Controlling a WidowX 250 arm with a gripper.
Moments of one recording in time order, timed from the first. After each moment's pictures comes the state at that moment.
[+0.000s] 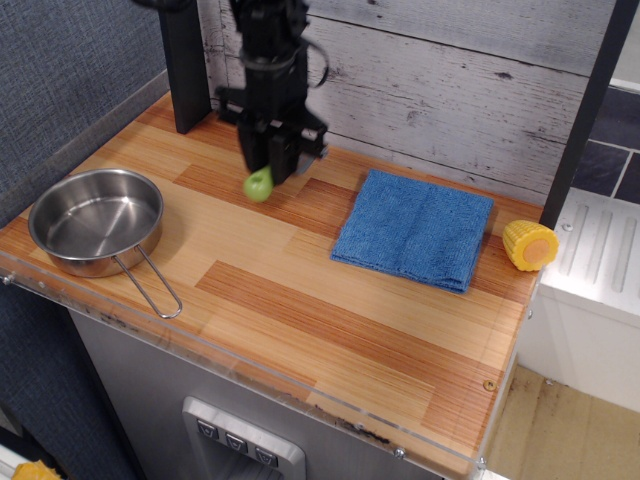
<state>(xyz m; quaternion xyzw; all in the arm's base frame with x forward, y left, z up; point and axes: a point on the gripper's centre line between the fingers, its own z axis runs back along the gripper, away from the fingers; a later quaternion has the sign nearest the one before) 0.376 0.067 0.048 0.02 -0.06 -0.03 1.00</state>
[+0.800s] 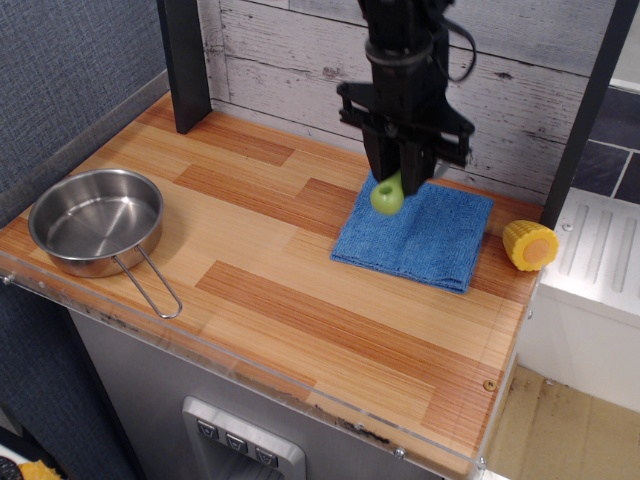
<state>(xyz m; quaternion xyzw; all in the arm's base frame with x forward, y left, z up) 0.362 -0.040 0.060 -0.03 -0.09 -0.10 0.99</state>
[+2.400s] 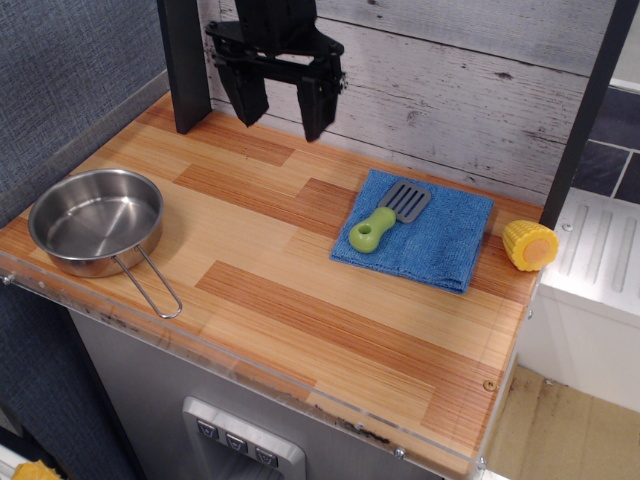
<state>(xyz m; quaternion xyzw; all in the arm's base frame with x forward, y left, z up) 0.342 0.038 0.103 -0.04 -0.07 -0.05 1.00</state>
